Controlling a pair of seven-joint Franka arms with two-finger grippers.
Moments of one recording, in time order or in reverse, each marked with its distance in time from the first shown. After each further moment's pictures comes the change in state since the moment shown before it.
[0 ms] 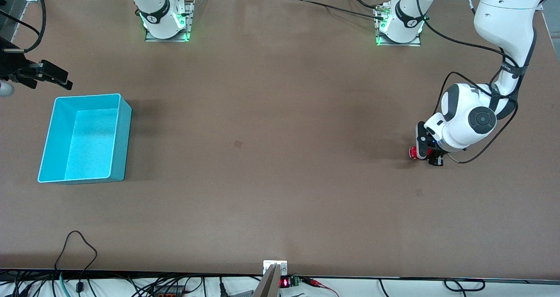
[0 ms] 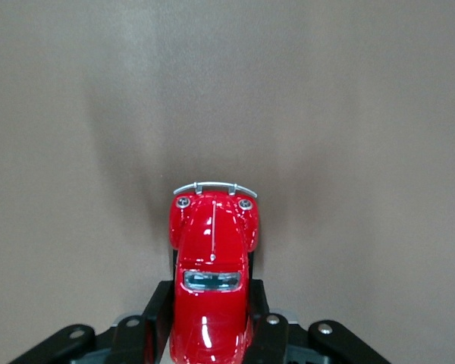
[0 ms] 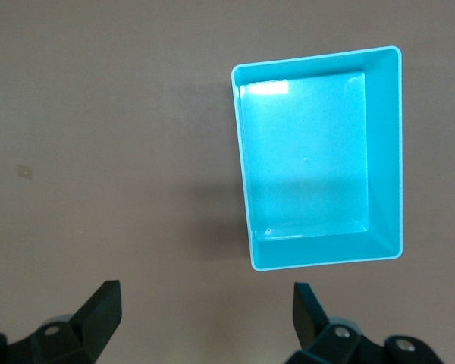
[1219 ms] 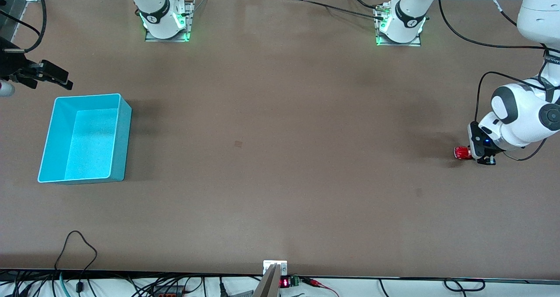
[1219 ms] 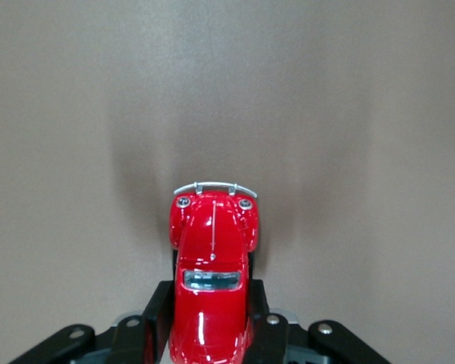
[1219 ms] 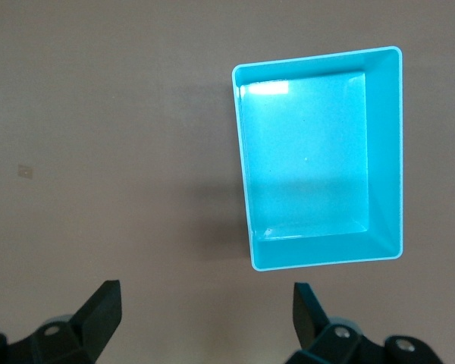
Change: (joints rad) left arm 0.293 0.052 0.001 0.084 -0.039 0.005 0.265; right arm 0.001 0.000 0.001 0.000 0.000 0.000 0.000
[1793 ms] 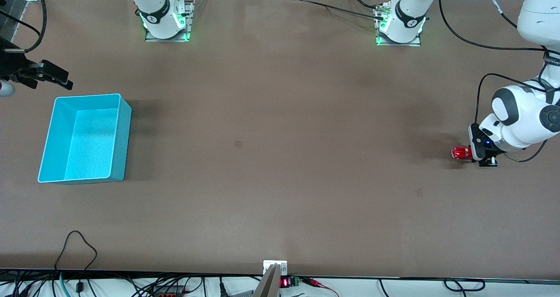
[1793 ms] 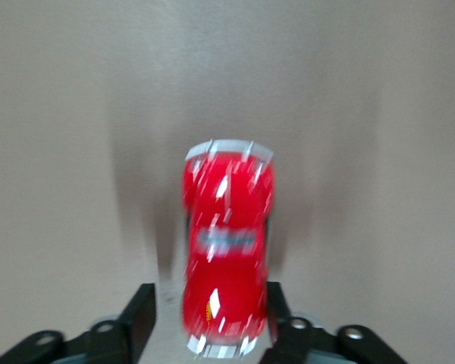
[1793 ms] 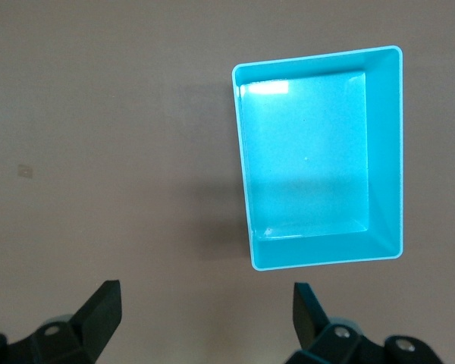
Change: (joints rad) left arm 0.001 0.012 -0.005 0.030 0.000 0.002 0.011; right arm 0.000 0.000 0.000 0.000 0.000 -0.001 0.000
